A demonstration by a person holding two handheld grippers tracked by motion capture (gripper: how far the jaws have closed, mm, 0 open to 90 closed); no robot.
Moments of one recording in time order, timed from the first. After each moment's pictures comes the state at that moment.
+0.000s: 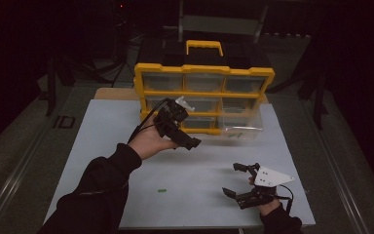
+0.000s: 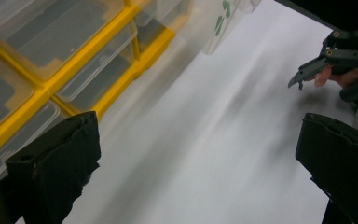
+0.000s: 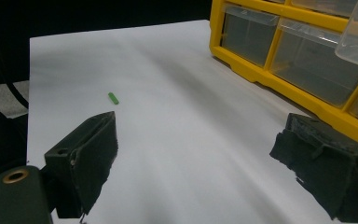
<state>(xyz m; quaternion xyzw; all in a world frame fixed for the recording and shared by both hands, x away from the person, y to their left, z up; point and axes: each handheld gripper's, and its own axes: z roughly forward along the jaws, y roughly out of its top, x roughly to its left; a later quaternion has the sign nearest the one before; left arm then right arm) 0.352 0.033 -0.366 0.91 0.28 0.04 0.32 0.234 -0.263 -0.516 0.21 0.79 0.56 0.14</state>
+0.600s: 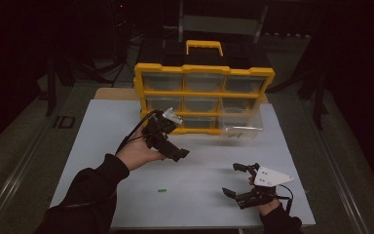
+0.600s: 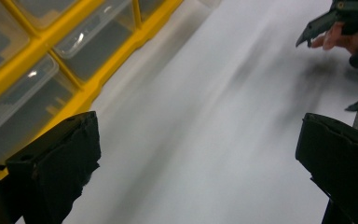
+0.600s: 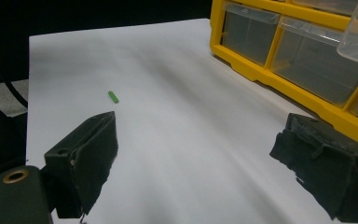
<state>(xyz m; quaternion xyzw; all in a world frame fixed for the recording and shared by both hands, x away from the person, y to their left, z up) 0.333 0.062 -0.388 0.91 0.27 0.05 0.31 0.235 -0.262 -0.517 0.21 0.79 0.56 0.14</state>
